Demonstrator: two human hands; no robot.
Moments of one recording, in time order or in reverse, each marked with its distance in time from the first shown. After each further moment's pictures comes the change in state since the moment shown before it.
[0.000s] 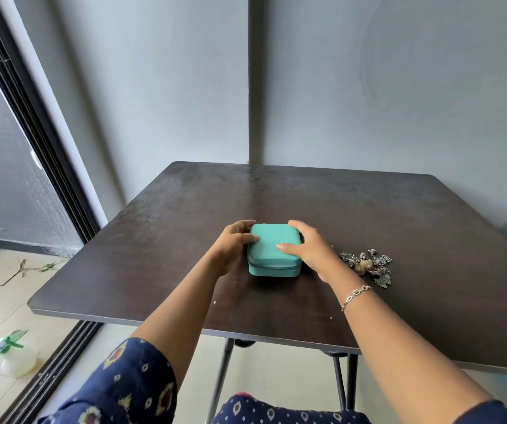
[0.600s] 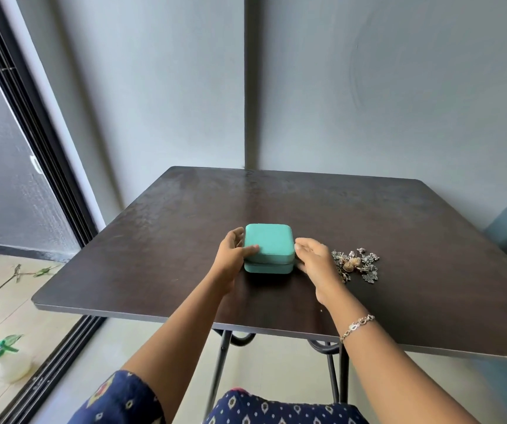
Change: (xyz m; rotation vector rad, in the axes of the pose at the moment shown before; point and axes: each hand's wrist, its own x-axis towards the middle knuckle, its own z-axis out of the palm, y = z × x) left_hand -0.033 -0.013 0.018 -0.129 0.162 0.076; right_hand -0.038 0.011 0.007 0.344 0.235 0.077
